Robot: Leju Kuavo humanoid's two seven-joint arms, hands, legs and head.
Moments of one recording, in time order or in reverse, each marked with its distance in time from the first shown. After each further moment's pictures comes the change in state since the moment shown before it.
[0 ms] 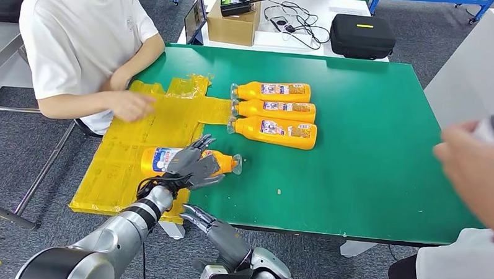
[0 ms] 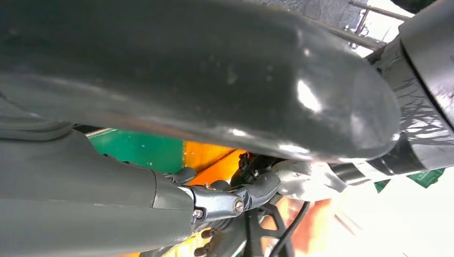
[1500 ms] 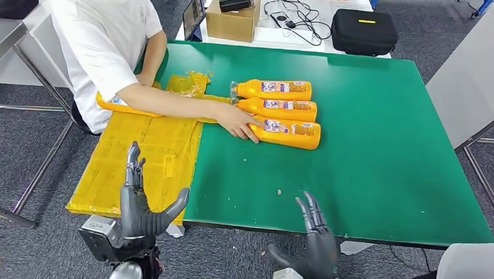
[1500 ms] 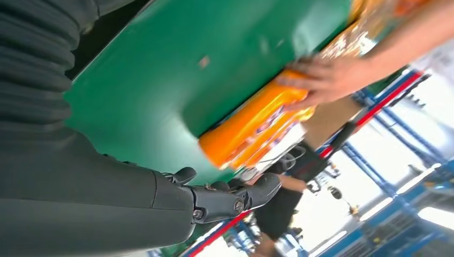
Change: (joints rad) left arm 0.802 0.034 -0.385 -1.296 0.939 0.252 -0.155; right arm 0.378 -0.203 -0.406 -0.489 0.180 -0.433 0.155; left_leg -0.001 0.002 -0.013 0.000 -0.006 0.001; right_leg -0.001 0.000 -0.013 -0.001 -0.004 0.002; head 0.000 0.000
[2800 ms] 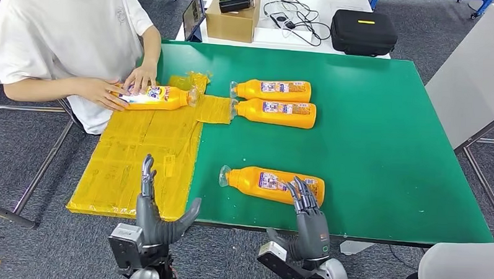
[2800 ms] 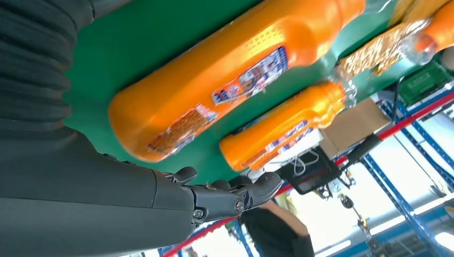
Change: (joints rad) left arm -0.037 -0.021 -0.055 0.173 -0.005 0.099 -0.086; right arm -0.119 0.055 -0.026 0.119 0.214 0.005 0.144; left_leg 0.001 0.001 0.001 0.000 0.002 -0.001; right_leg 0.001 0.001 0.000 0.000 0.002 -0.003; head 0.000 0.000
